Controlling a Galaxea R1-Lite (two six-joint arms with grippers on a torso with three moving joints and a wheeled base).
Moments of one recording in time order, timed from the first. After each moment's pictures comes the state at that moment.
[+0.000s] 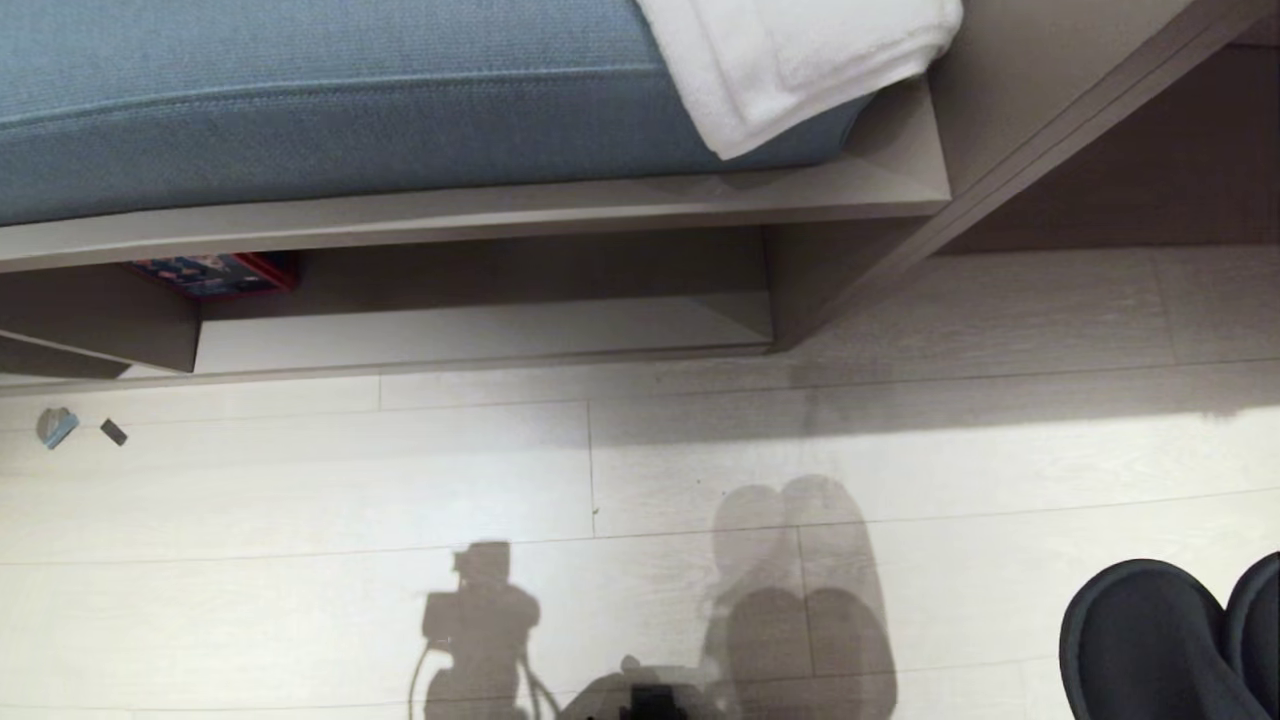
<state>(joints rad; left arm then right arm) 0.00 0.00 0.00 -0.03 0.00 -0.03 -0.01 0.00 0.00 -0.01 0.02 -0.12</state>
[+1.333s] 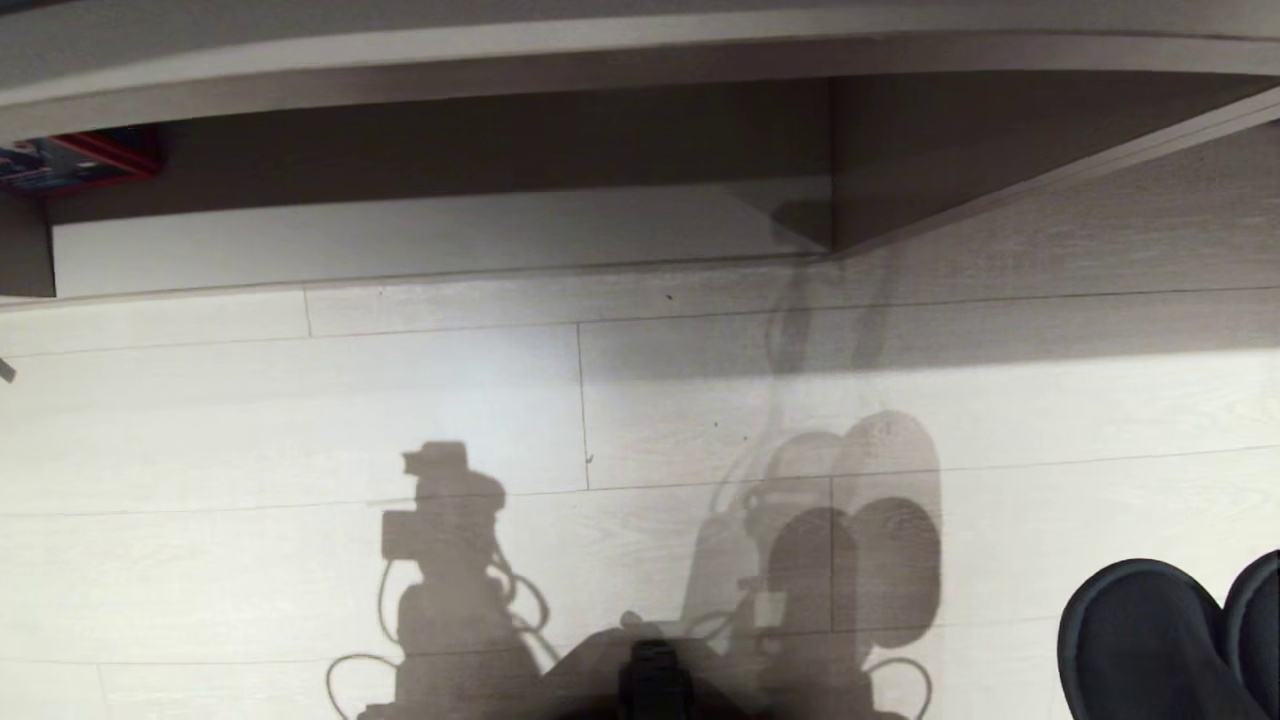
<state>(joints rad) 0.00 0.00 0.00 -0.03 0.00 -0.03 -0.01 0.00 0.00 -0.01 0.02 -0.12</state>
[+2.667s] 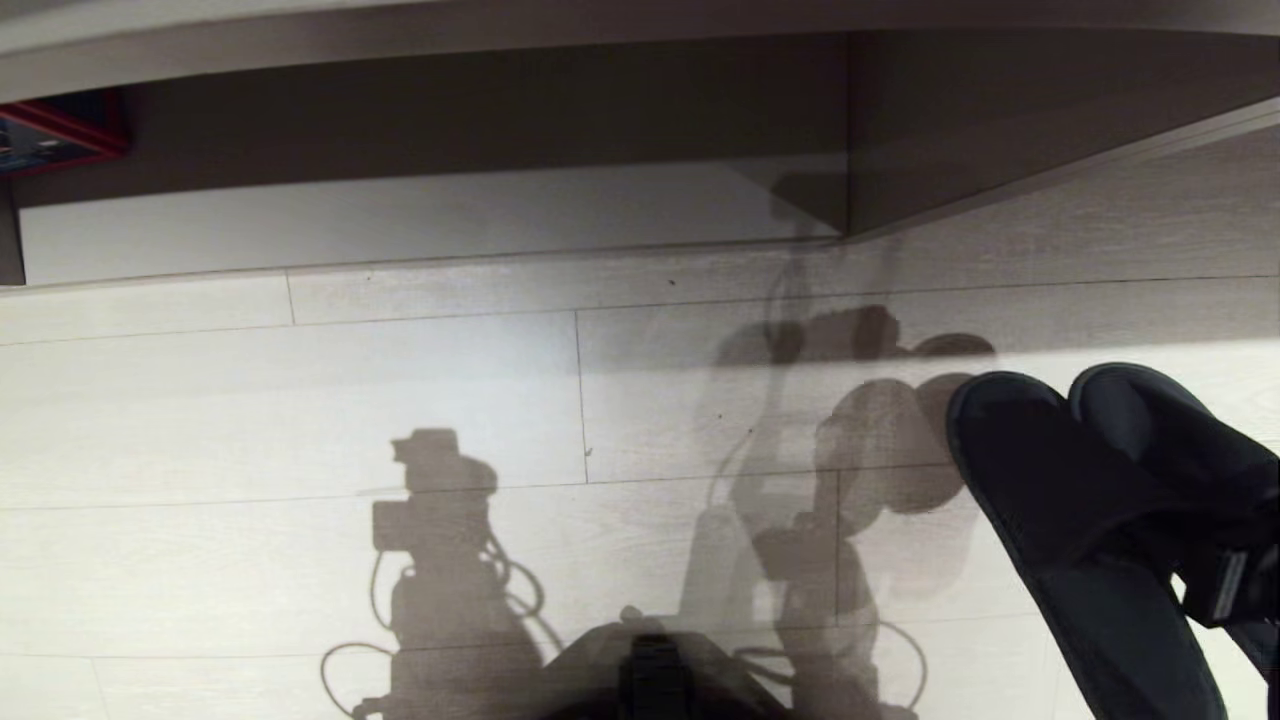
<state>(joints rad) 0.00 0.00 0.00 -0.02 0.00 -0.02 -0.04 1.07 -0.37 -0.47 0.07 -0.07</state>
